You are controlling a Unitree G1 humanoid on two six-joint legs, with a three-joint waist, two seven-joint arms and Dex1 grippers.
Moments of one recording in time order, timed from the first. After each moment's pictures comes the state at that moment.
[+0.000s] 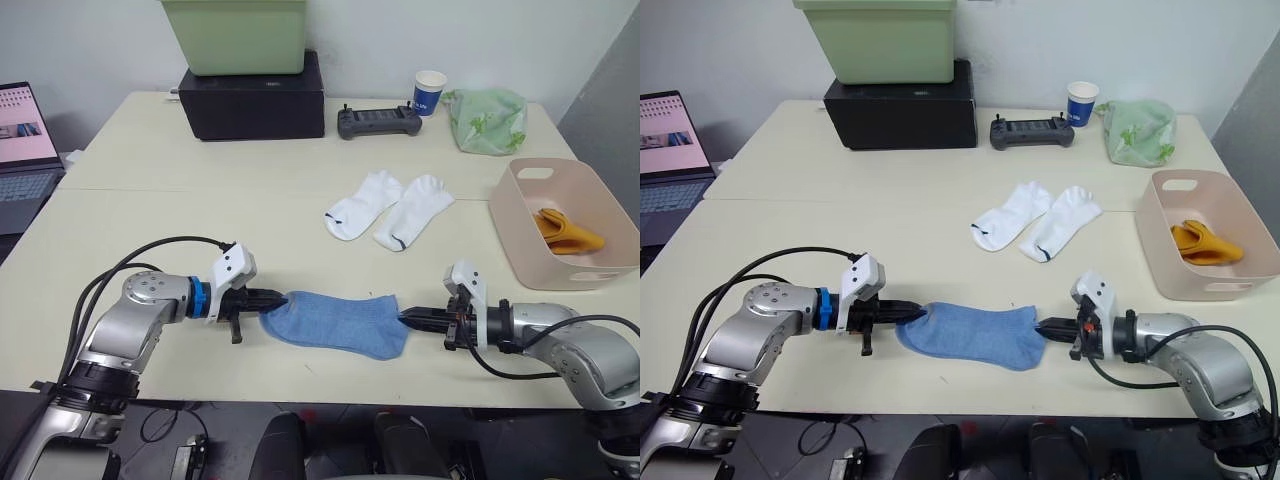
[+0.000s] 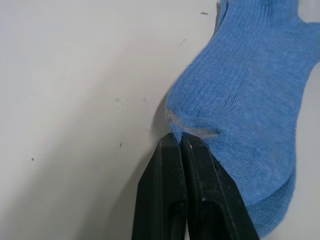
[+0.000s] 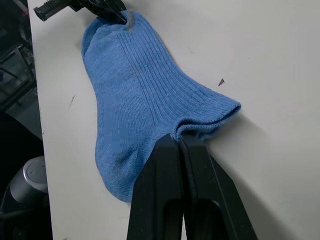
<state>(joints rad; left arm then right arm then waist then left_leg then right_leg) -0.35 0.77 -0.09 0.02 -0.36 0.47 -1.20 -0.19 -0.68 0.06 -0.40 0.62 0.88 0.87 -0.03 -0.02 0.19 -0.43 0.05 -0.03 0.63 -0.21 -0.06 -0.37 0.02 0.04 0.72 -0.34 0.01</state>
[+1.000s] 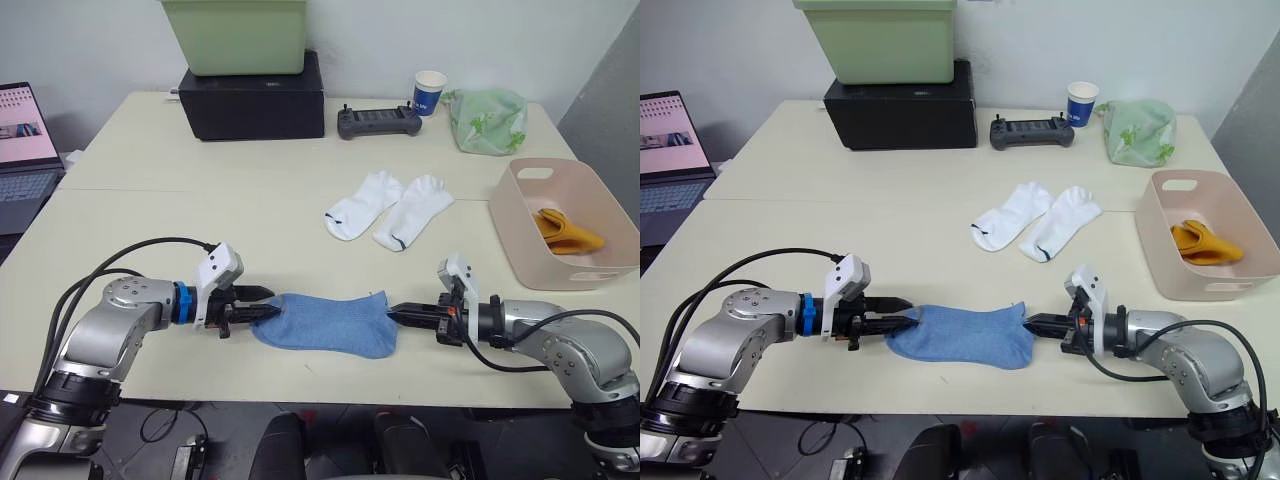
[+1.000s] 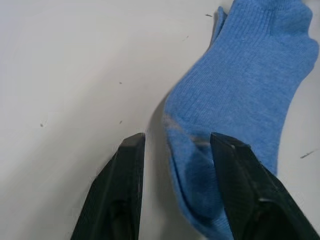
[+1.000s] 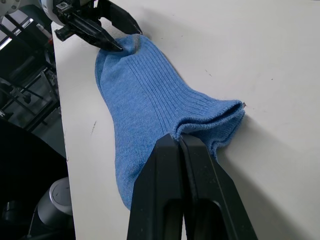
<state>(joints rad) -0.29 0.81 -0.05 -0.03 -0.40 0.53 -1.17 -0.22 -0.64 0.05 -0.38 0.69 0.93 0.83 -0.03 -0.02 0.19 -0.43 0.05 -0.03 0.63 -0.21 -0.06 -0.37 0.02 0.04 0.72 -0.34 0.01</state>
